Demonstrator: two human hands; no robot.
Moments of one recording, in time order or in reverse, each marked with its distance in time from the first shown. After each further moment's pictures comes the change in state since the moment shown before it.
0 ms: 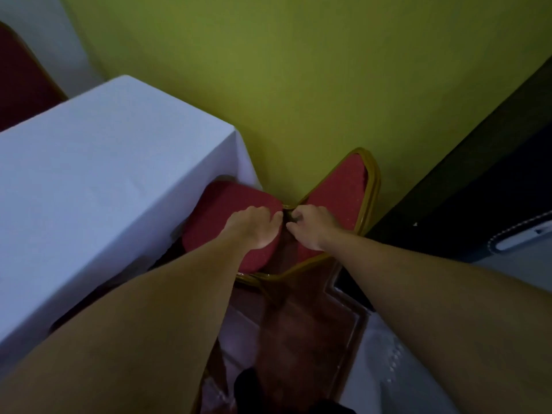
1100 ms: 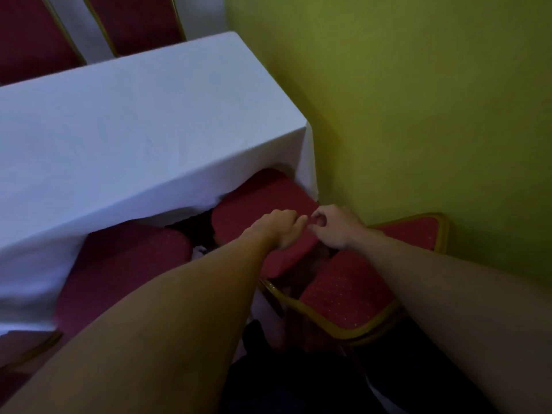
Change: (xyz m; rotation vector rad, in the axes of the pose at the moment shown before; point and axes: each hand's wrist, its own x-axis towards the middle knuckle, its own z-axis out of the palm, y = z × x) left_hand 0.127 0.016 0.028 -0.371 -0.030 -0.381; right_hand 0.195 0.031 -0.034 -0.153 -0.337 -0.421
